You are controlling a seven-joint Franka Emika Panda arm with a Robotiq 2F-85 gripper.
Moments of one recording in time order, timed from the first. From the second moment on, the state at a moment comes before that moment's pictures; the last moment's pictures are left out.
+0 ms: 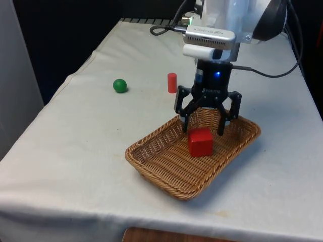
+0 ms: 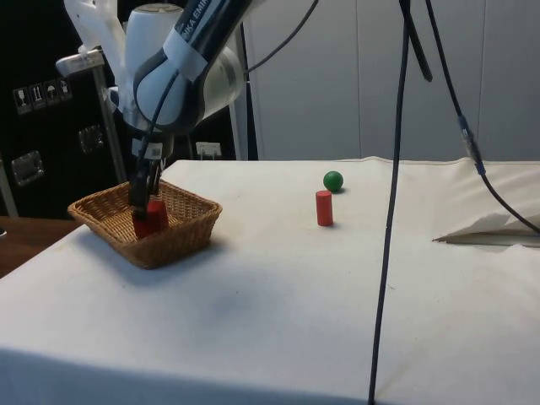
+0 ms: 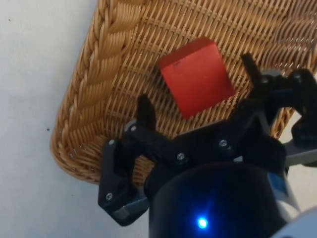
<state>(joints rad) 0.45 0.74 -0.44 -1.76 0.31 2.77 -0.38</state>
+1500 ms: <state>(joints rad) 0.47 0.56 -0.51 -1.87 0.31 2.63 -0.45</state>
